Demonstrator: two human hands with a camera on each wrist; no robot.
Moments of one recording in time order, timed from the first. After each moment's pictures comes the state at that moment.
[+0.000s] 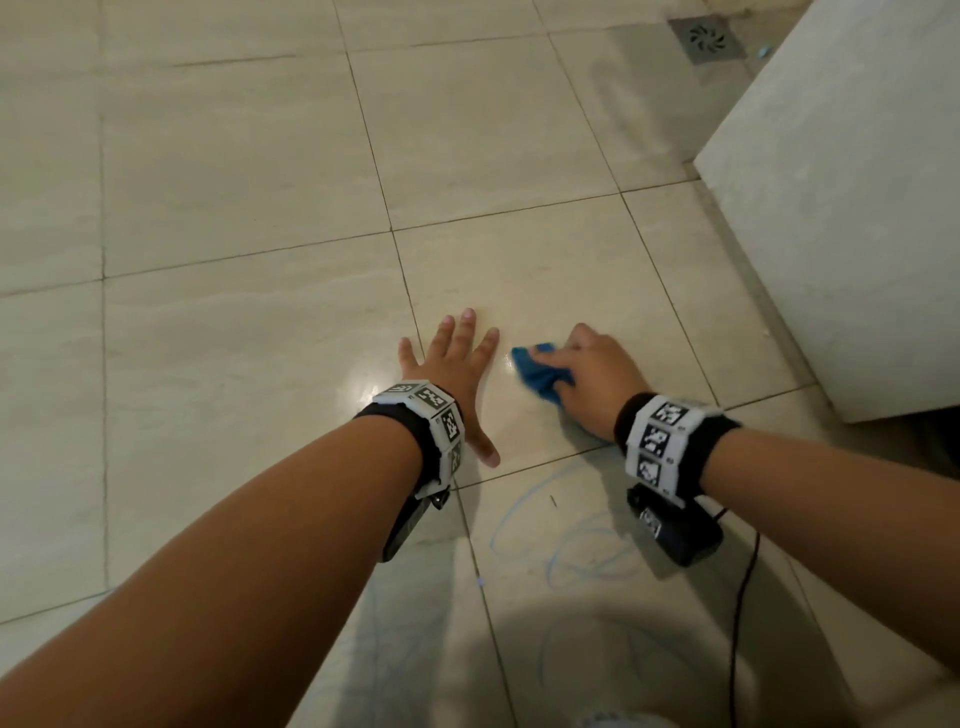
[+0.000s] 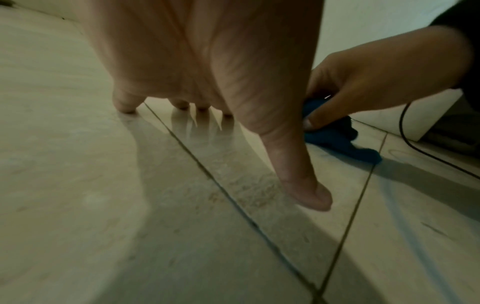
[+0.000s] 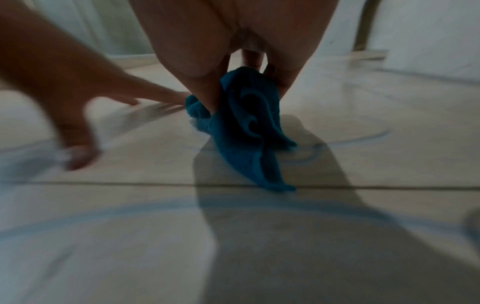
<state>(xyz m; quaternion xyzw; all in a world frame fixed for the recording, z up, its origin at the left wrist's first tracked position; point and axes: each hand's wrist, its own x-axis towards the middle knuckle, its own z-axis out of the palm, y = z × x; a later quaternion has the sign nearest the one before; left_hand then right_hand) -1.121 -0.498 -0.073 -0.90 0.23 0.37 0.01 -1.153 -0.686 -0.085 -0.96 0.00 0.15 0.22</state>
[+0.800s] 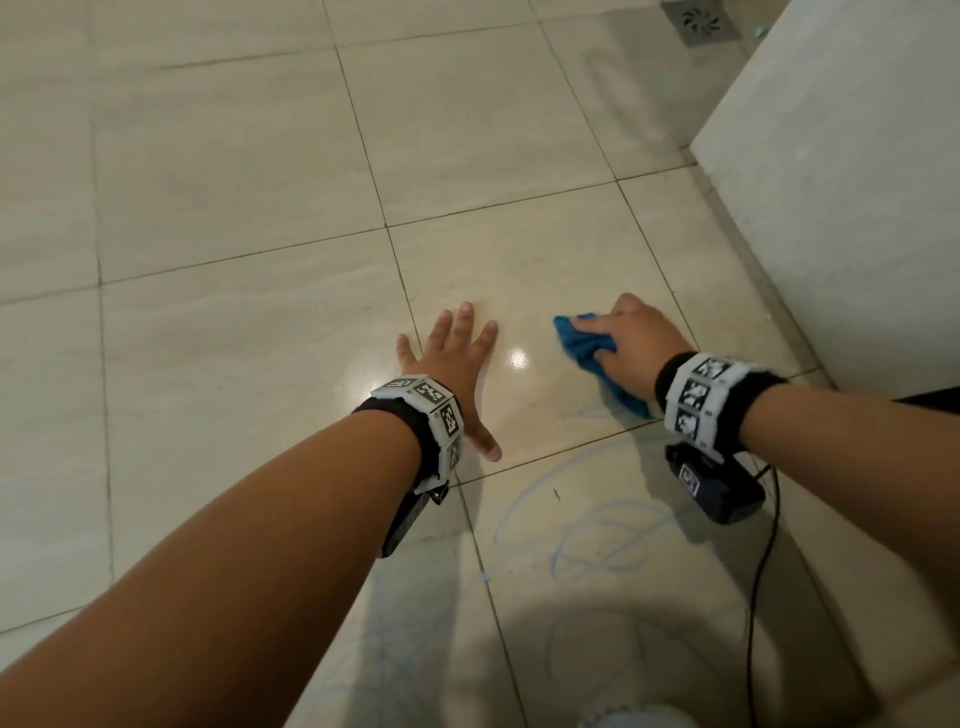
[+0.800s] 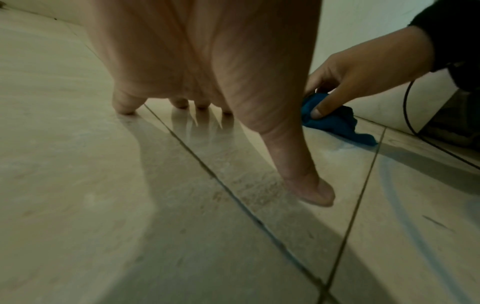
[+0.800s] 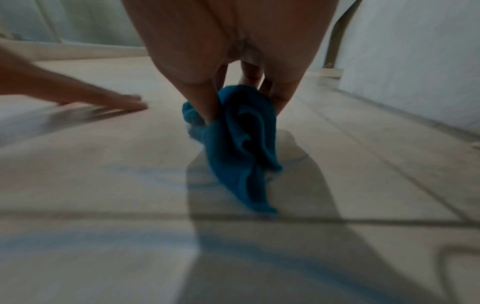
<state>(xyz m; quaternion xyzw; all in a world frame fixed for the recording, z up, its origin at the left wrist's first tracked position) -1.121 -0.498 -0.073 -0.90 0.22 0.37 -0.01 -1.137 -0.729 -0.078 -0.98 0.01 0.14 0.17</state>
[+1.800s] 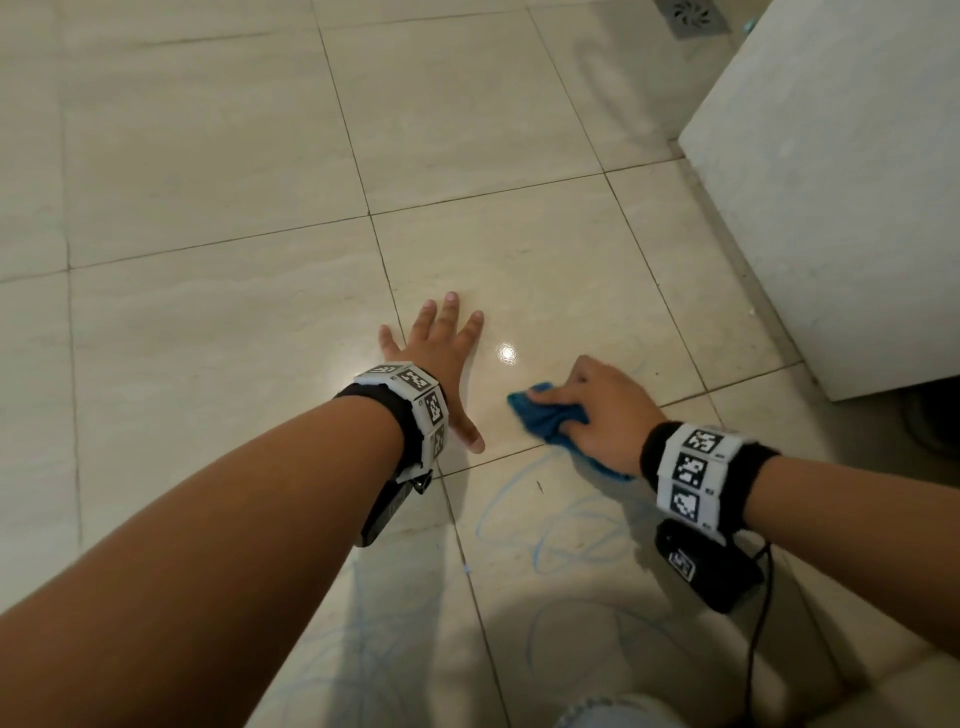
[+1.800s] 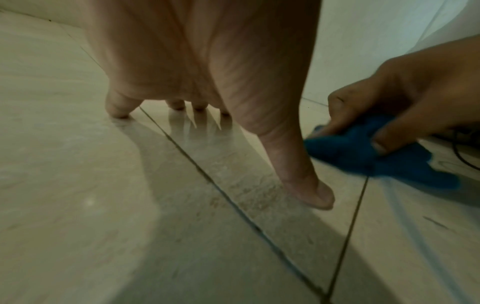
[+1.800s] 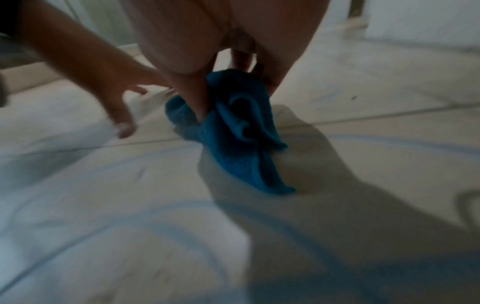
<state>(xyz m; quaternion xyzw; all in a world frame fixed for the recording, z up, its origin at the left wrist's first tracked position) -1.120 -0.500 -0.072 -0.90 0.22 0.37 0.01 -1.202 -0.703 -0.070 -0.95 -0.05 0.20 0.23</state>
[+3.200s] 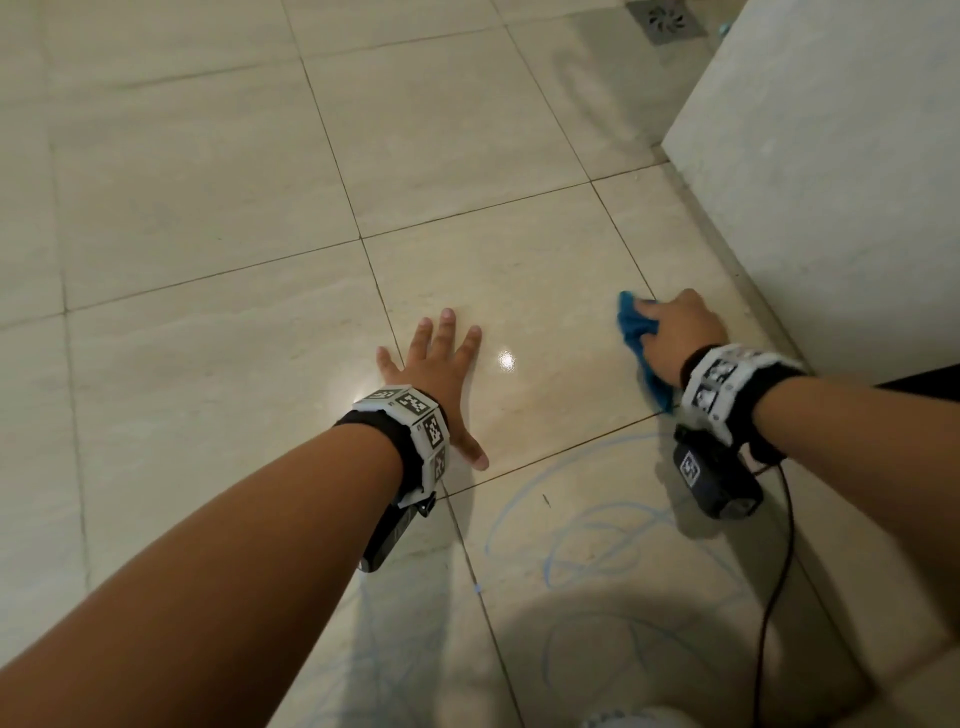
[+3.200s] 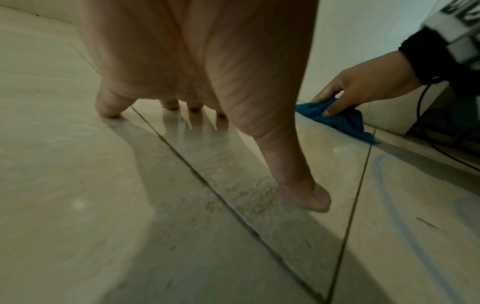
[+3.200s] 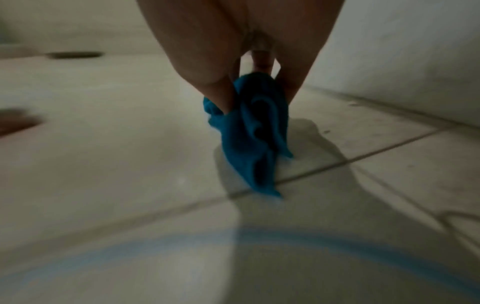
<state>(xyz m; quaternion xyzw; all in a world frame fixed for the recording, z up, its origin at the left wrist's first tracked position) -1.120 -0.503 -0.068 -0.90 0.22 0.38 0.01 -1.143 -0.780 -0.081 -0.95 0.25 0.12 0.13</state>
